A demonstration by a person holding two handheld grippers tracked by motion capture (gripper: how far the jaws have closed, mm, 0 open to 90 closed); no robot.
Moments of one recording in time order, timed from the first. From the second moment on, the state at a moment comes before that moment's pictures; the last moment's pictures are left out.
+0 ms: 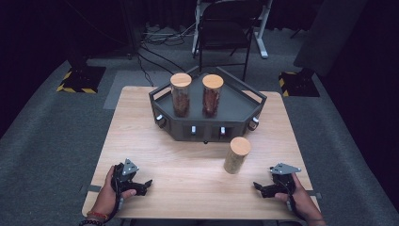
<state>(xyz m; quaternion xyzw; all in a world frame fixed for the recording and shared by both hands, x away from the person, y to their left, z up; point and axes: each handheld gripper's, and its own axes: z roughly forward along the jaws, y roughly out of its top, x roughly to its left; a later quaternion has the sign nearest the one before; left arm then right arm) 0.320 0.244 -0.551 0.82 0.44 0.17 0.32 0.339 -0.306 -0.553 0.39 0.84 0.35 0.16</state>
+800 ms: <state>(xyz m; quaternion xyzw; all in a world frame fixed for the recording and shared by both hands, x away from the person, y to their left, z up) 0.320 0.244 -0.551 0.82 0.44 0.17 0.32 0.341 -0.306 -0.544 0.41 0.84 0.32 0.16</state>
